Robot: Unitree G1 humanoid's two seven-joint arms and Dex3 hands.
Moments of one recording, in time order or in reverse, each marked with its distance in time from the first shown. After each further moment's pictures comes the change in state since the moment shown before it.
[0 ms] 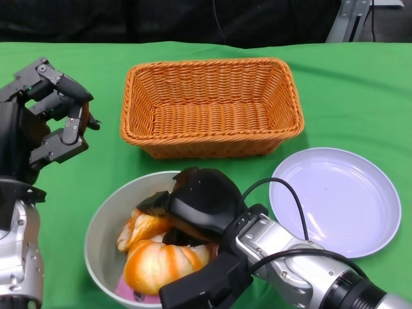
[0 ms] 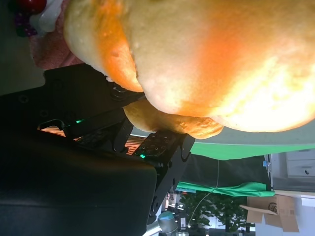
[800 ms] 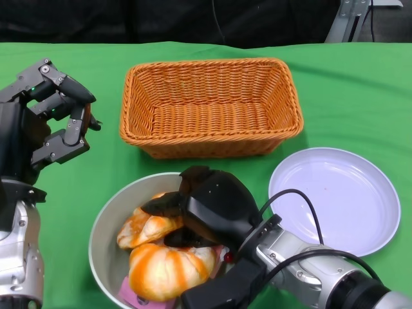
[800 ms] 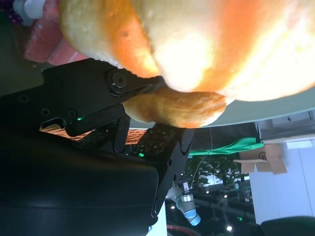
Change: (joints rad) left arm 0.000 -0.001 0.000 0.005 0.019 -0.024 0.000; right arm -0.014 0.004 -0.022 0.199 0.075 -0.228 -0.368
